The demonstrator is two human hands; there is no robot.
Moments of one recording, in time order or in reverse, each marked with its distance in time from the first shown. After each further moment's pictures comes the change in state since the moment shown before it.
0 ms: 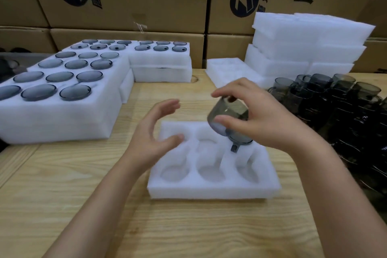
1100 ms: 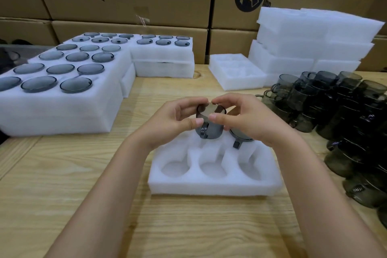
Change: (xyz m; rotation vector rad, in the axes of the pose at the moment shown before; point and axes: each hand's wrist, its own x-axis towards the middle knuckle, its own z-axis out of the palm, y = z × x) left_hand 0.036 -0.002 0.014 -0.193 -0.282 -0.267; right_hand 0.020 0.033 0.033 0.366 -0.065 0.291
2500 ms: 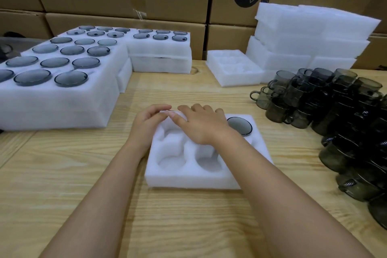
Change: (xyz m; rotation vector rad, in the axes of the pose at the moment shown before) left_hand -0.003 -0.052 -0.016 -0.173 0.527 -0.076; right_hand 0.040 0.007 0.080 -0.813 -0.172 0.091
